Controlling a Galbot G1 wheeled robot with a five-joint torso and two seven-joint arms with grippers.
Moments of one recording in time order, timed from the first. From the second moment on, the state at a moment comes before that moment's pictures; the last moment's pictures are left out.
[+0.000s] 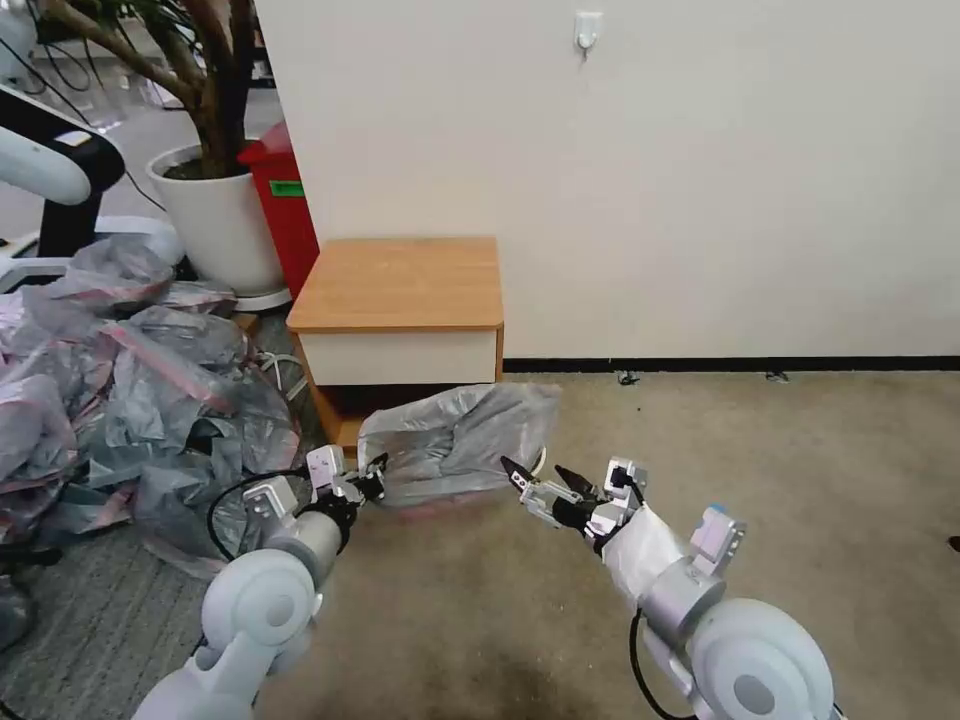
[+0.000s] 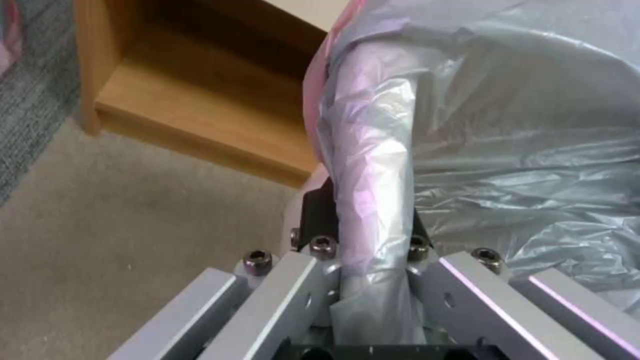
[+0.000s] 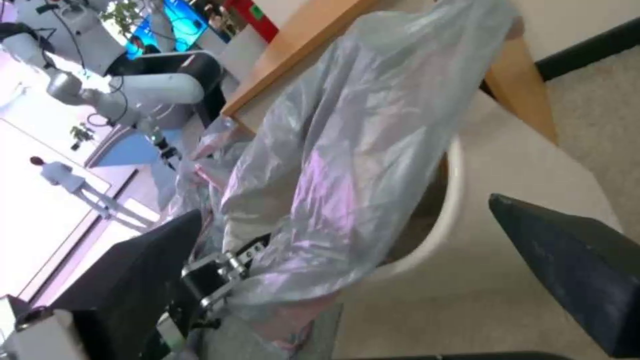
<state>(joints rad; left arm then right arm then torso) 1.36 -1.15 -0.39 -2.12 -1.04 0.46 -0.45 -1.44 1.06 0.21 2.31 1.08 -0.33 0.26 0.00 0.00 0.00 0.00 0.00</state>
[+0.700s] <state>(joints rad) 1.37 -1.16 -0.37 -2.12 -1.01 0.46 -0.44 -1.43 1.07 0.19 2.32 1.08 -0.34 0.27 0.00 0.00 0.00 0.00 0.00</state>
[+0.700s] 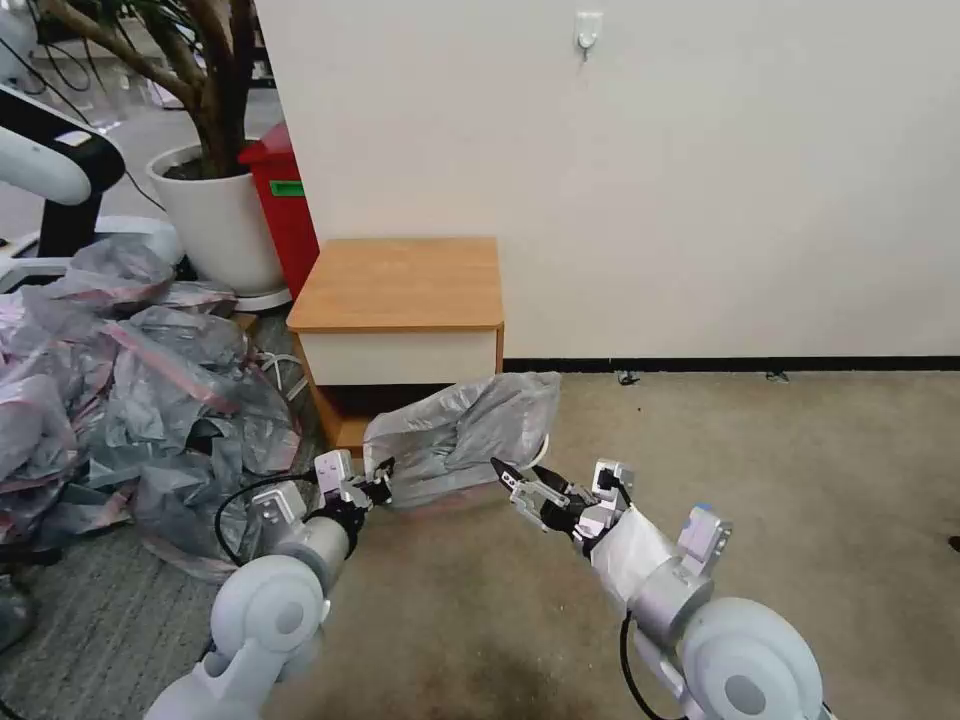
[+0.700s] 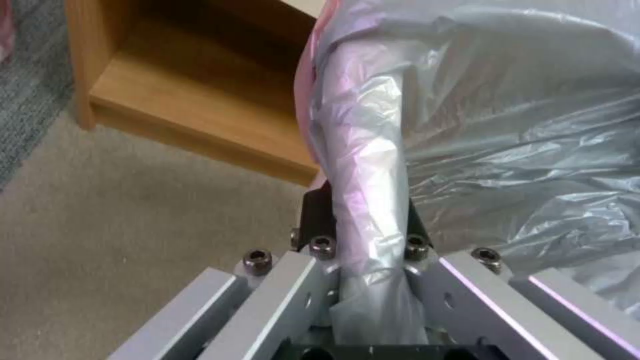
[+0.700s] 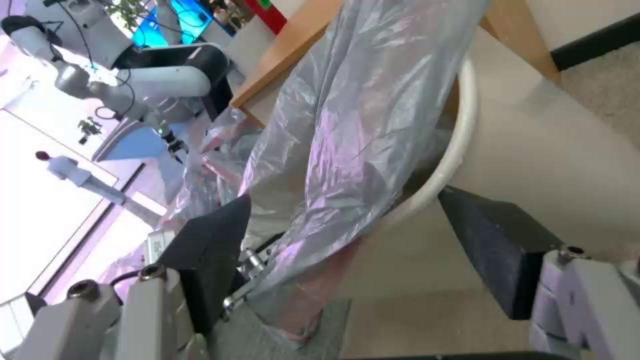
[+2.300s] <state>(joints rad) 1.43 -1.16 -0.40 -2.14 -0.99 0.46 -0.44 -1.47 1.05 0.20 2.34 1.06 -0.37 0.29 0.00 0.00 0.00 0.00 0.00</state>
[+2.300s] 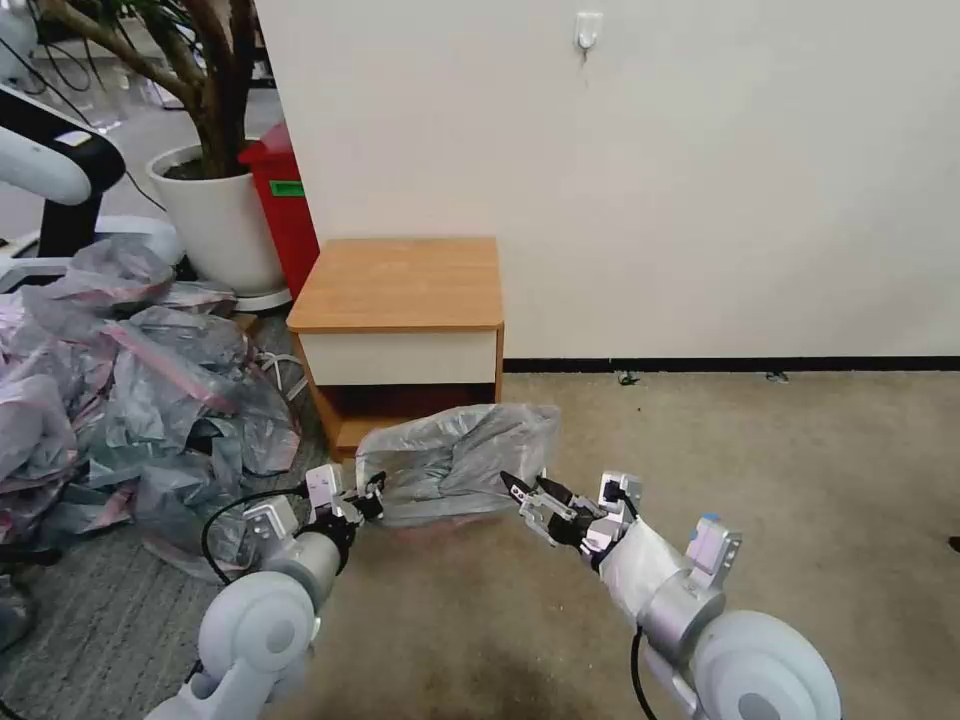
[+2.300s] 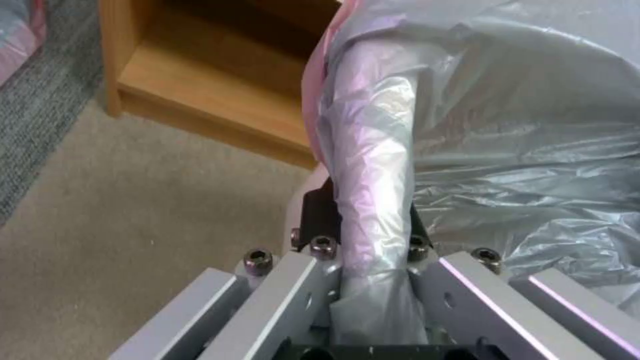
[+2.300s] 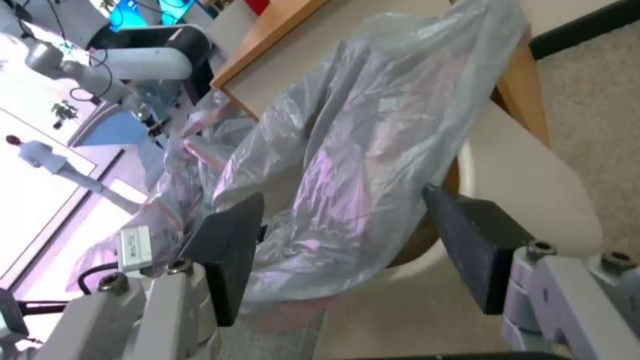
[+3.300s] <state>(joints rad) 1.46 -1.16 -0.38 -2.17 -0.95 0.46 -0.41 -1.42 1.08 0.15 2.30 1.05 -0.42 0.33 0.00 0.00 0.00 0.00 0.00</state>
